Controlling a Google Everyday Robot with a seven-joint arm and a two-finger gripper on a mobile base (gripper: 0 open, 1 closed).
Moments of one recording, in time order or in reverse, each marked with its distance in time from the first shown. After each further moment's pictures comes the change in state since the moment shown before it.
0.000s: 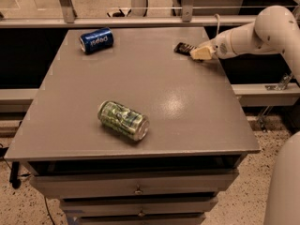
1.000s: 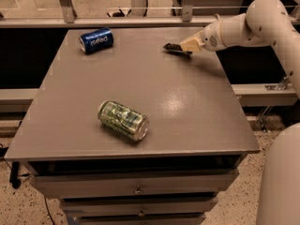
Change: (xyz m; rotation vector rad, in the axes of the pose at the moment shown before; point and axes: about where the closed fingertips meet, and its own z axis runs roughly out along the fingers) arm -0.050 0.036 0.010 -0.107 -0.076 -0.063
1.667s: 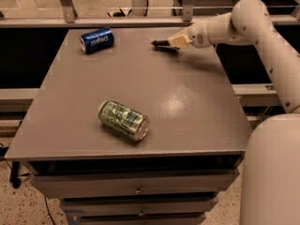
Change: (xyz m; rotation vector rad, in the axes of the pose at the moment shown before) arm -0.025 0.001 0.038 -0.034 -0.073 -0.058
